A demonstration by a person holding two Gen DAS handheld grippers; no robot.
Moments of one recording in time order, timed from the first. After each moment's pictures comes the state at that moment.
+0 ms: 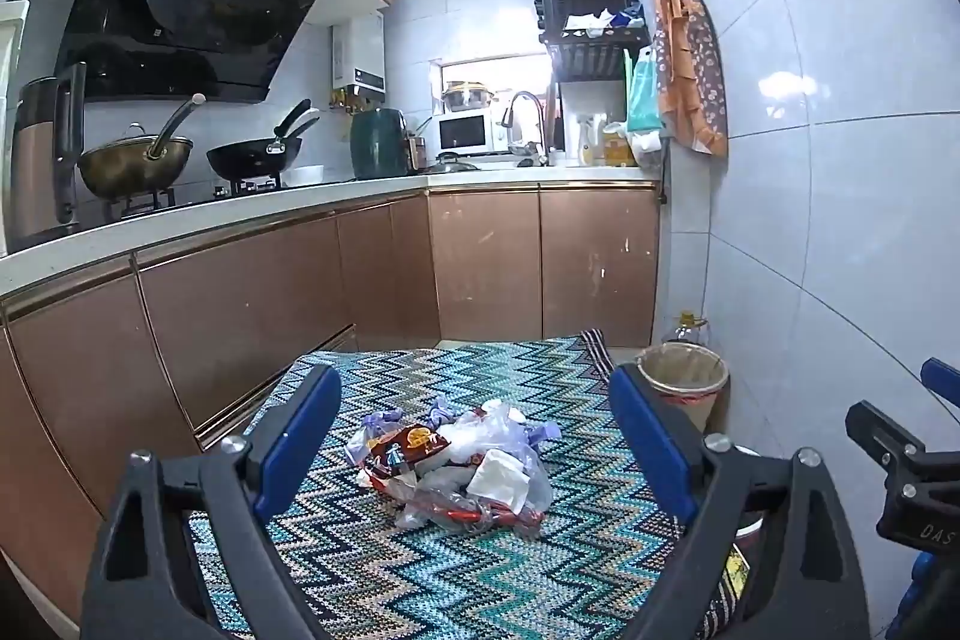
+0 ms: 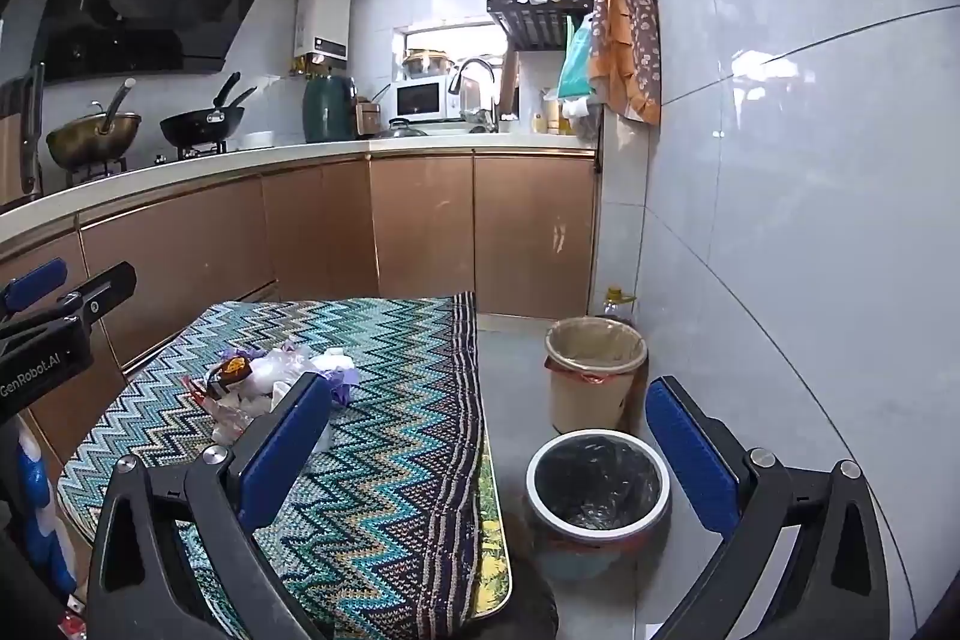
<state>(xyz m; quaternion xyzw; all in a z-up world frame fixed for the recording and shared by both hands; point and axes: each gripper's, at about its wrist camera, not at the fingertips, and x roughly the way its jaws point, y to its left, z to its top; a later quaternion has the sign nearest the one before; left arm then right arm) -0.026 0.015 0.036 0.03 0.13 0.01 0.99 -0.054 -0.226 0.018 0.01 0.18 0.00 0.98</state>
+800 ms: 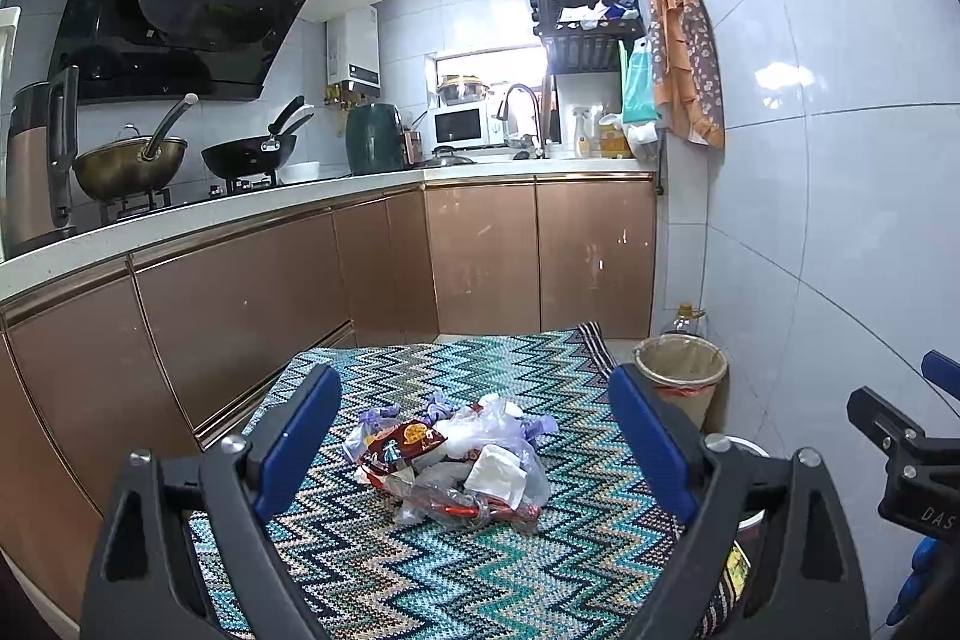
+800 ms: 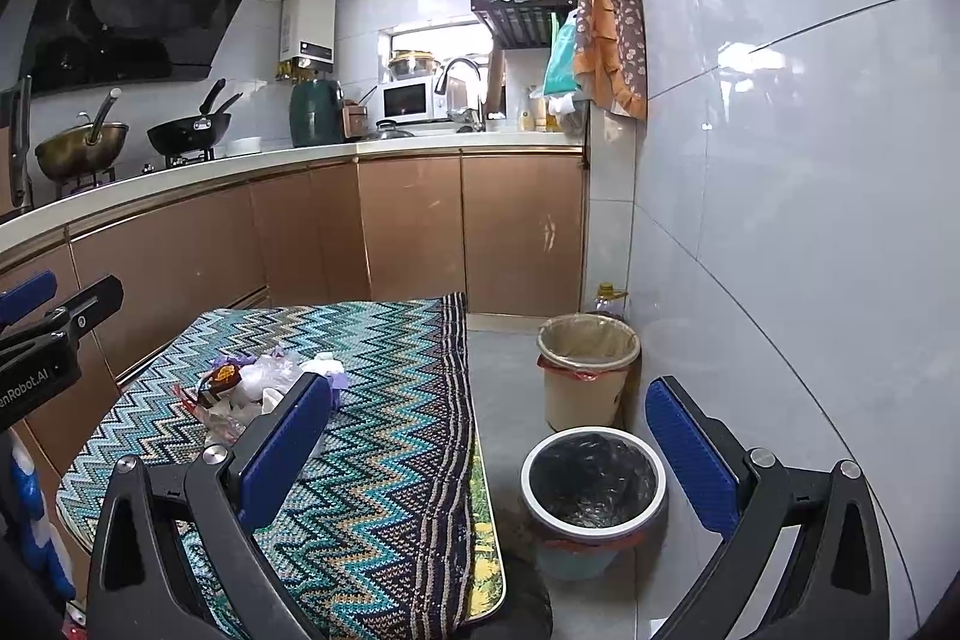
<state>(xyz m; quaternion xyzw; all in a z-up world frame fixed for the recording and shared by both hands) -0.019 0.009 0.027 0.03 0.14 0.01 0.99 -0.043 -0.223 0.015 0.02 0.19 -0.02 0.98</state>
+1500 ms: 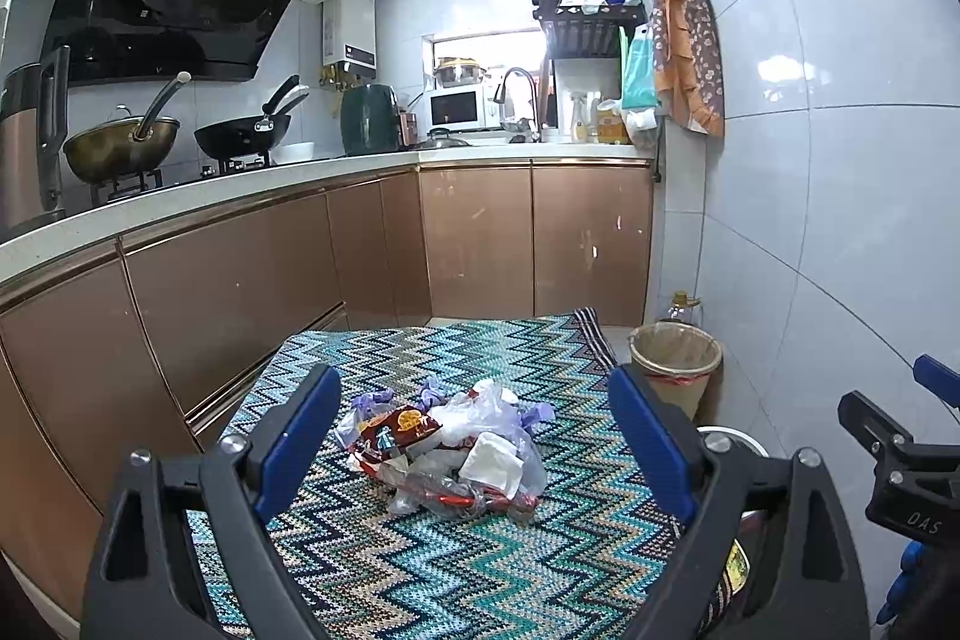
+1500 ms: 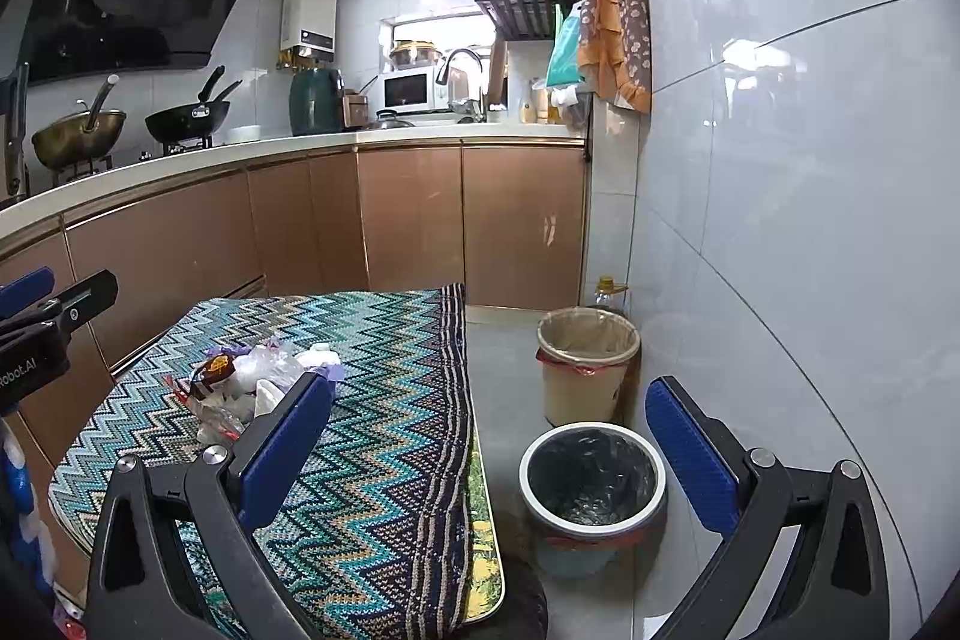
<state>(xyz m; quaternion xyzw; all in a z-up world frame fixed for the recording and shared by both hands) -0.011 0.009 0.017 0.03 0.16 0.01 0.99 -0.034 -0.218 0.008 0.01 0.20 -0.02 0.98</state>
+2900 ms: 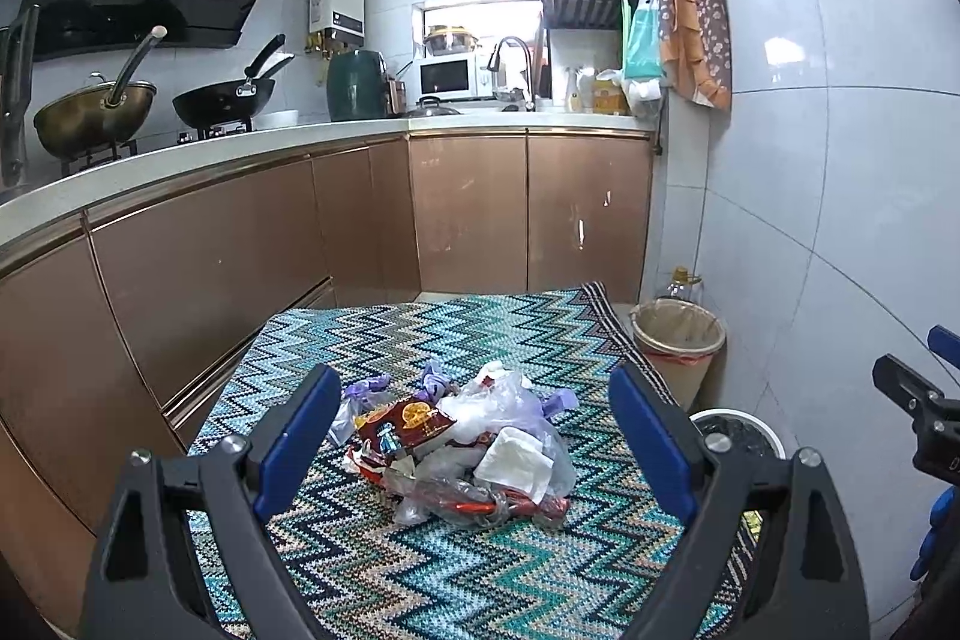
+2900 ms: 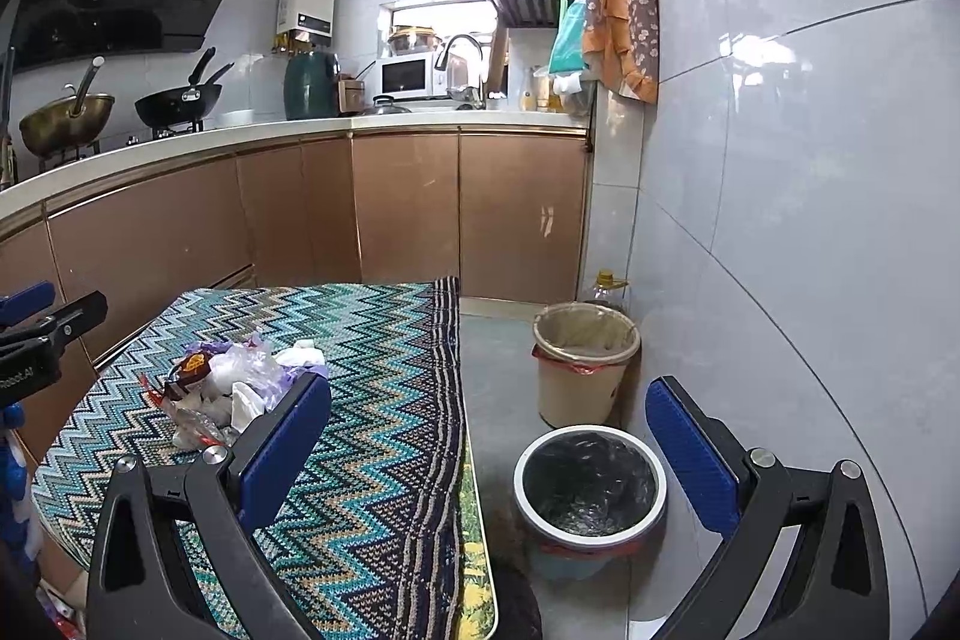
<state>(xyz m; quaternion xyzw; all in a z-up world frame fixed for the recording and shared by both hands) 0.044 0.043 -0.004 0.02 0.19 -0.01 0.98 0.002 -0.214 0.002 0.00 0.21 -0.02 0.98</state>
